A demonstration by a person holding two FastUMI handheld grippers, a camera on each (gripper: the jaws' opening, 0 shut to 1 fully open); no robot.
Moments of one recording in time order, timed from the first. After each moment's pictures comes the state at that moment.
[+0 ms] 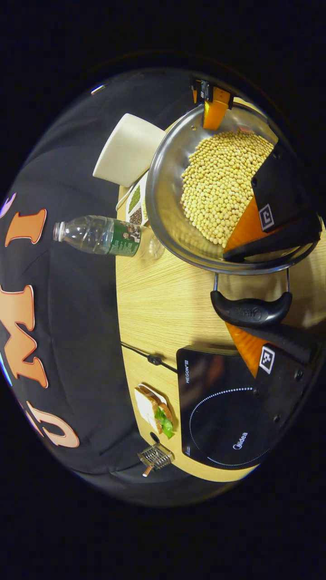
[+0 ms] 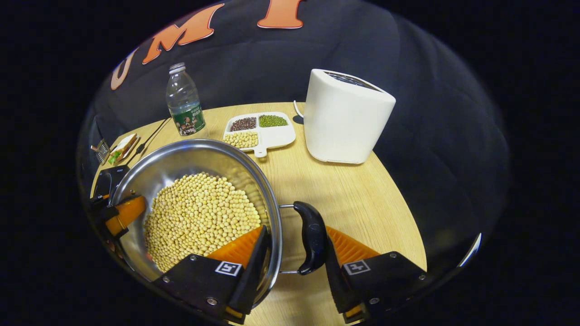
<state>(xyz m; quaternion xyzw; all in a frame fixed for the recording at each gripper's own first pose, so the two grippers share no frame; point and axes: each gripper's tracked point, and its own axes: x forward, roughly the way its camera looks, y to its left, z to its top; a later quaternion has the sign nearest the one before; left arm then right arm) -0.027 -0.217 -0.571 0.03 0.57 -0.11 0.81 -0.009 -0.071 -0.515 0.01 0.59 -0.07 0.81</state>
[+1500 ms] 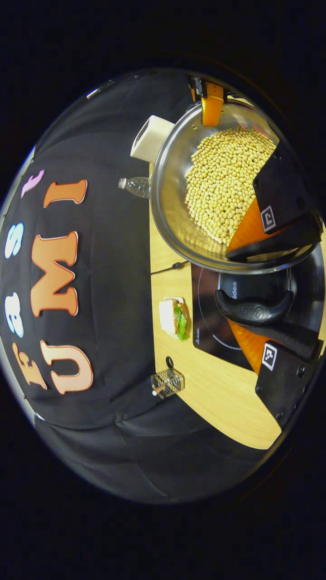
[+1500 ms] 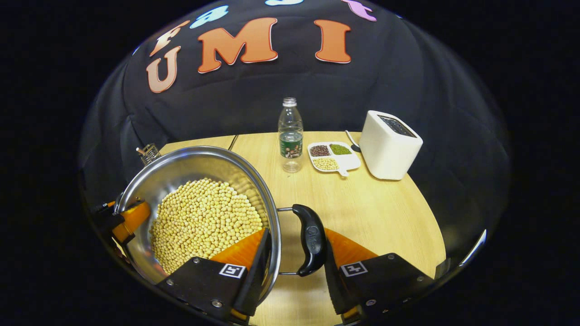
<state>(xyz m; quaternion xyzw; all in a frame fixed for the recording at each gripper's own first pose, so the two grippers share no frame) -0.038 -0.009 -0.422 0.04 0.50 -0.03 0.87 -0.021 0.109 -0.371 0.03 0.54 0.02 0.84</state>
